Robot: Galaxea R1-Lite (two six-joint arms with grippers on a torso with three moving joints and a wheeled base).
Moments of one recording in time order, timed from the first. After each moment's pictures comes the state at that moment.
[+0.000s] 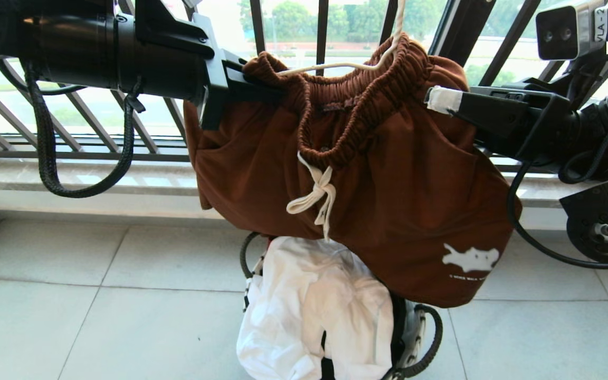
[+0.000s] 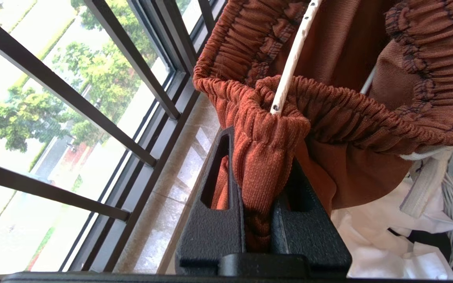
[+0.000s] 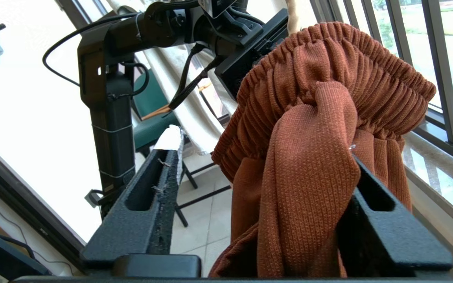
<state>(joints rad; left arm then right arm) -0.44 1.73 -1.95 0.41 -0.63 0.75 0.28 1.74 -1.07 -1.41 1.15 0.72</state>
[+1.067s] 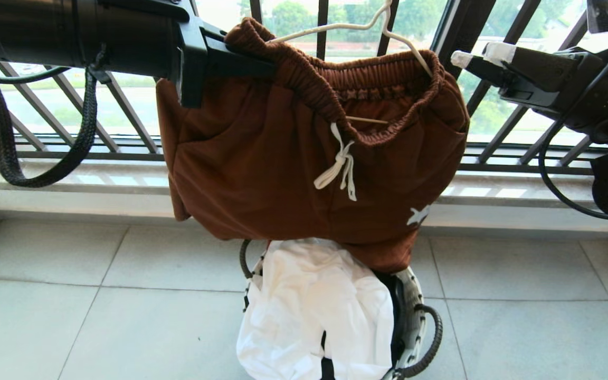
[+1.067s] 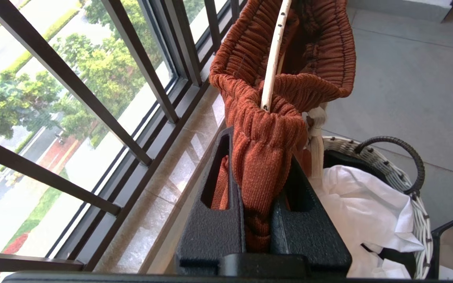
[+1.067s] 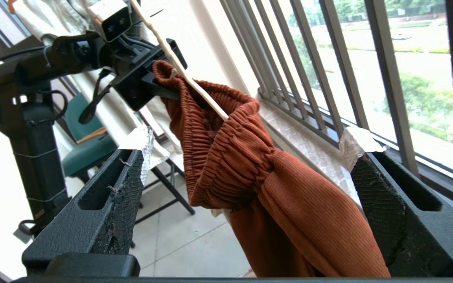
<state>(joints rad) -0.43 1.67 -1.95 0.41 -0.63 0.62 0.02 1.80 -1.25 -1.41 1.13 0.83</state>
